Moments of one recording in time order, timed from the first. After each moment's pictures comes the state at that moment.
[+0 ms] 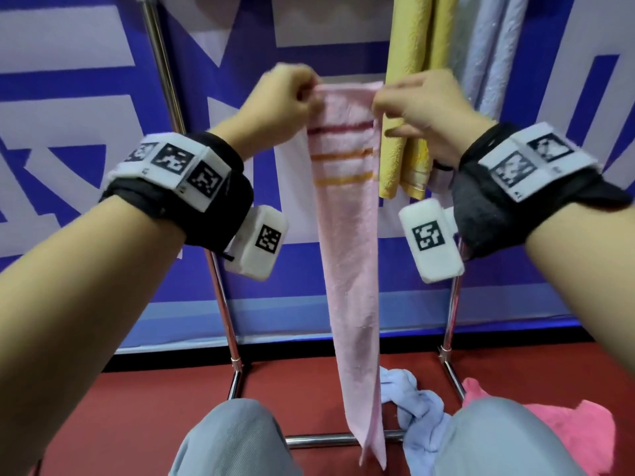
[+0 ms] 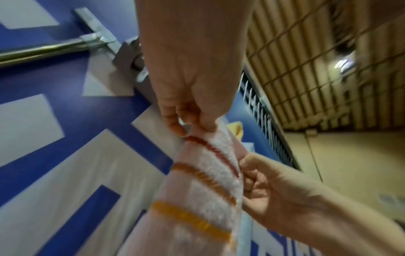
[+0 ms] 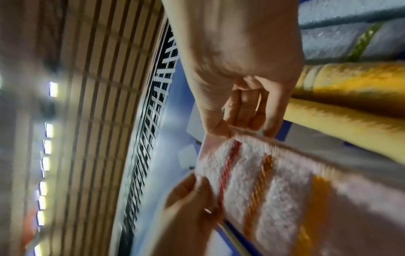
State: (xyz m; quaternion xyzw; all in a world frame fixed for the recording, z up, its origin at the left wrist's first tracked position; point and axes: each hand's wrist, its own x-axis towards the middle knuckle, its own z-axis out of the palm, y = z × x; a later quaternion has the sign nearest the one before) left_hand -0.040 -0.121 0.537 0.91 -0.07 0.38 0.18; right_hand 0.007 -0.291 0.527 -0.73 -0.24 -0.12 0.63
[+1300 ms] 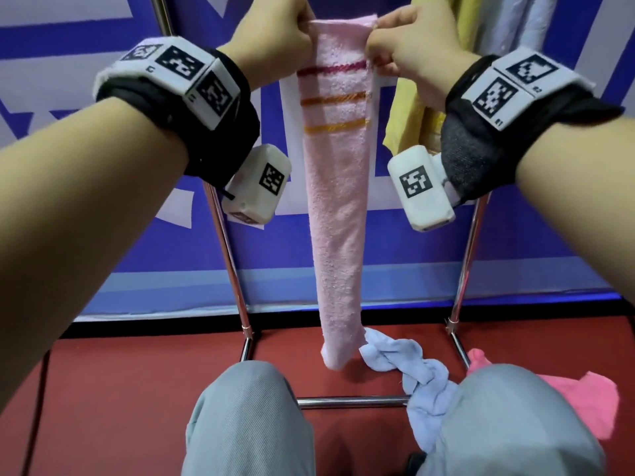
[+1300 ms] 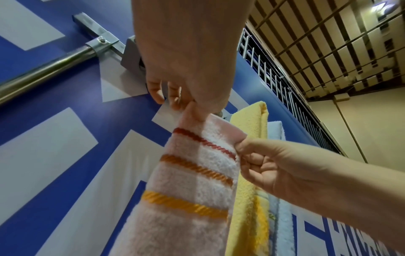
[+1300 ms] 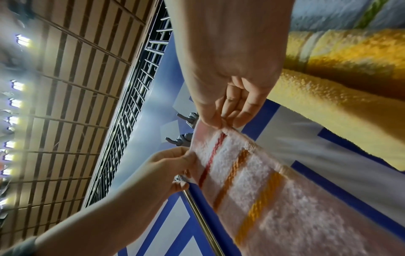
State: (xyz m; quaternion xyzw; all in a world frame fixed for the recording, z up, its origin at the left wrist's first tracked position) left_hand -0.037 -0.109 0.548 0.92 0.01 0.38 0.13; right_hand 0.014 -0.260 0.525 -0.72 -0.30 -0.16 0.60
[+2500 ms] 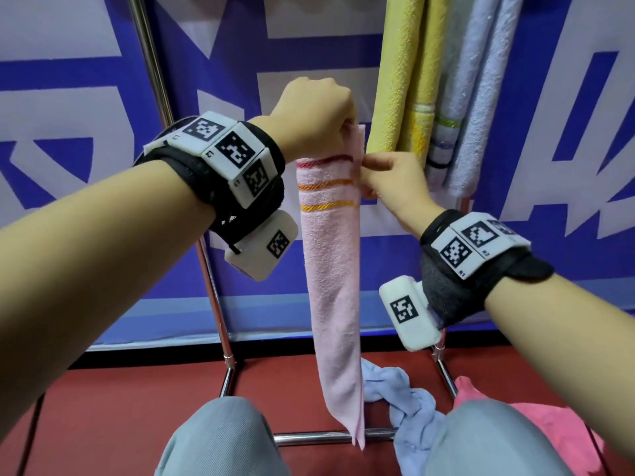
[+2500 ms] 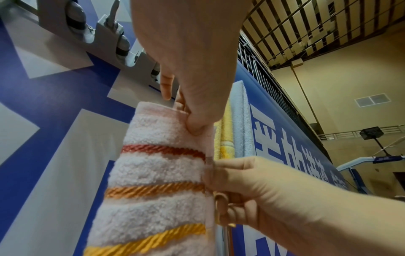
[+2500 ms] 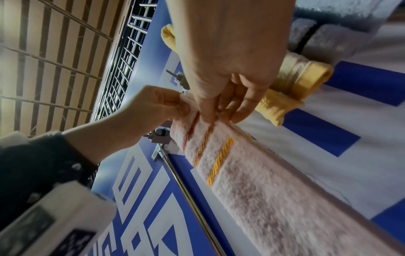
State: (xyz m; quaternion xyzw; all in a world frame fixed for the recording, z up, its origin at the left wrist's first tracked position) left_hand -0.018 -0.163 0.530 0.93 -0.08 0.30 -0.20; right_hand 0.030 -0.279 0.436 -0.69 -0.27 -0.10 0.67
